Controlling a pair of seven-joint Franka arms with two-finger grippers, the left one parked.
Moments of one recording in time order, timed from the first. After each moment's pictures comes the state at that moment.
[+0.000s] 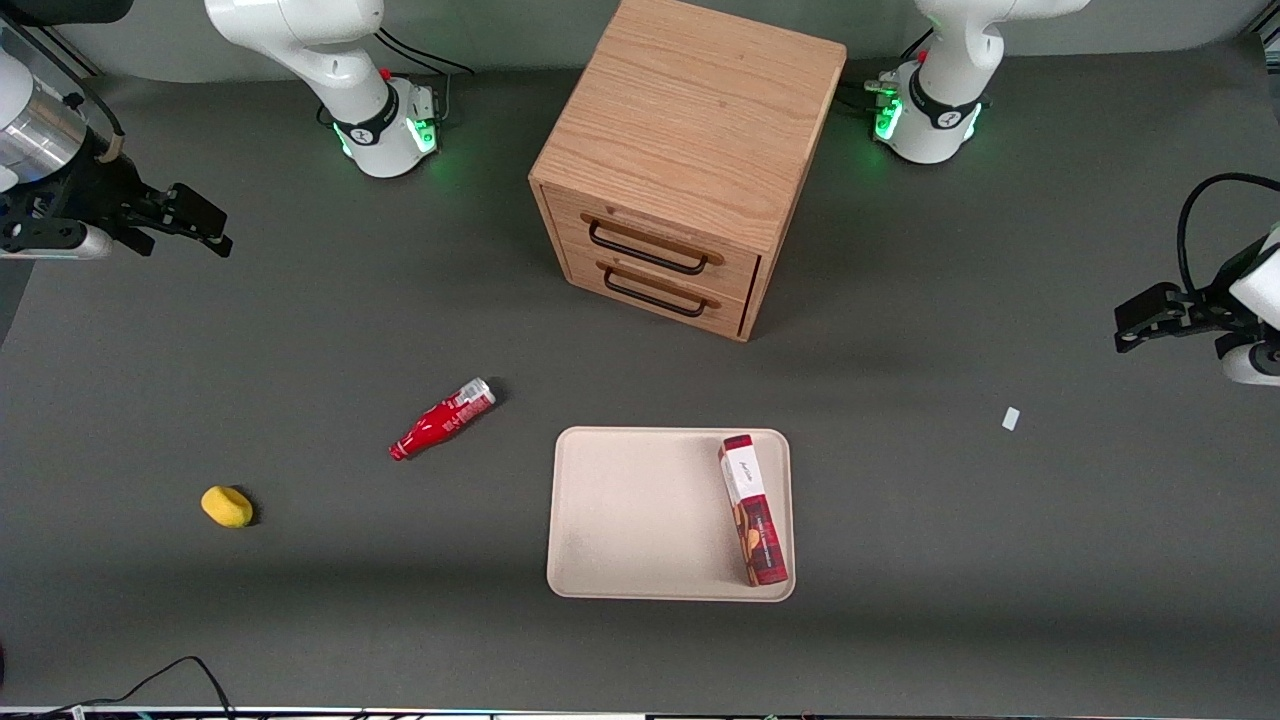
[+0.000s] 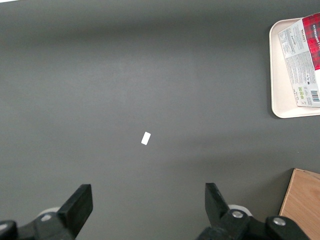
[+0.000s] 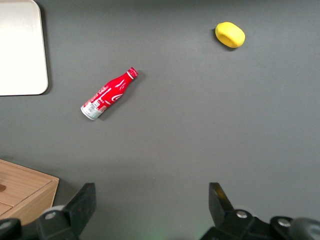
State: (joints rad) arm 0.05 -0.25 -0.01 -1.91 0.00 1.67 0.11
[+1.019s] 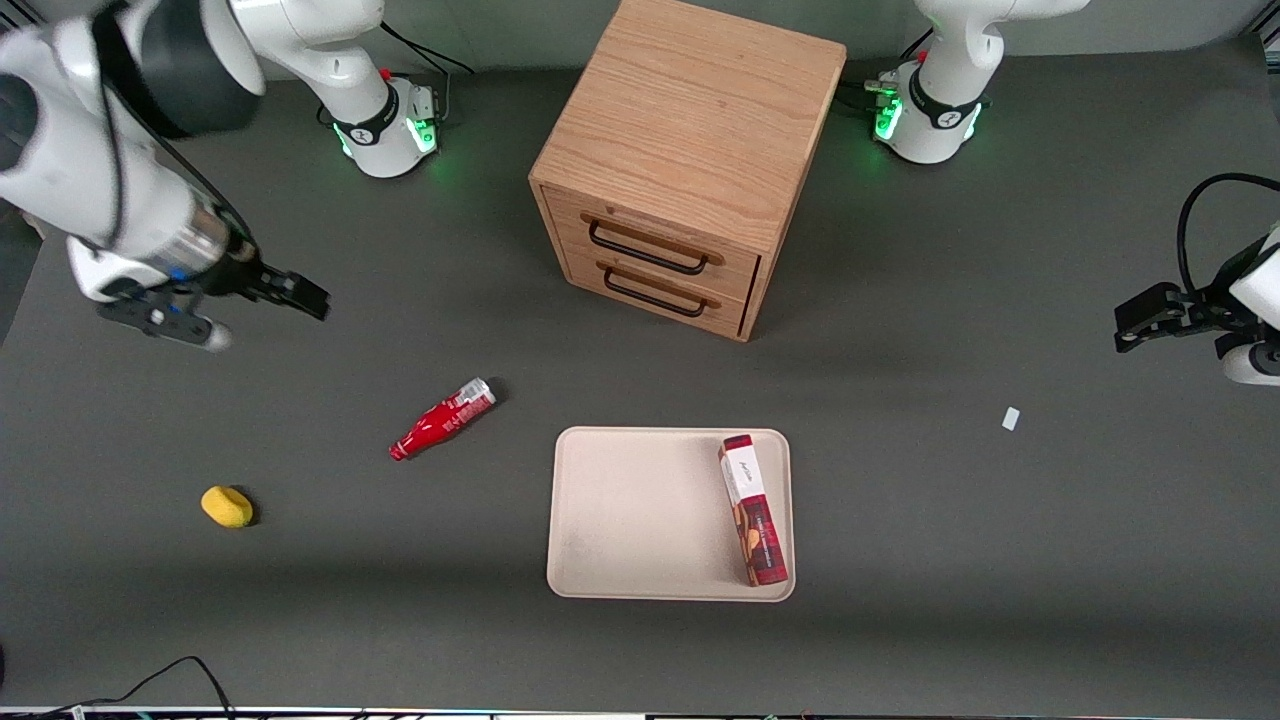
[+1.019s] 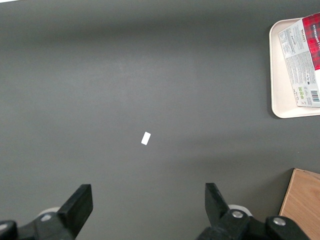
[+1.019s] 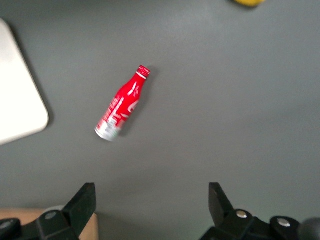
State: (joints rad) arm 0.15 0.00 0.07 -1.92 0.01 1.84 0.65
